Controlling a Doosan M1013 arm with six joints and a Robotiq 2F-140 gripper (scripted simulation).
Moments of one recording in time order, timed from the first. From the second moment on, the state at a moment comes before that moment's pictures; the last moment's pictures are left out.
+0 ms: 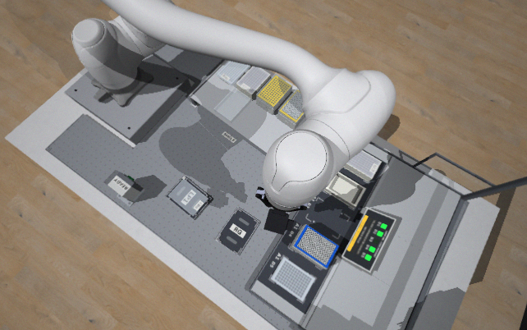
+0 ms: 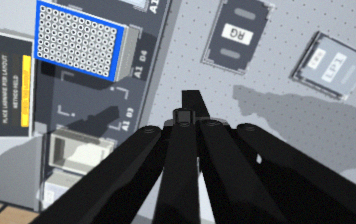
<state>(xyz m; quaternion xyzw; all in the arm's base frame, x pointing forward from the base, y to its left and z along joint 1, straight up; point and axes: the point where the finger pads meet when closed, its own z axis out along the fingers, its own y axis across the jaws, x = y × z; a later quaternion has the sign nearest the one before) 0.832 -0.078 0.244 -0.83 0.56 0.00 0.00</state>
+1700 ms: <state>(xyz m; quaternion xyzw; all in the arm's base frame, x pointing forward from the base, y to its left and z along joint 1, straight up) 0.837 -0.190 0.244 -0.72 0.70 0.00 0.00</state>
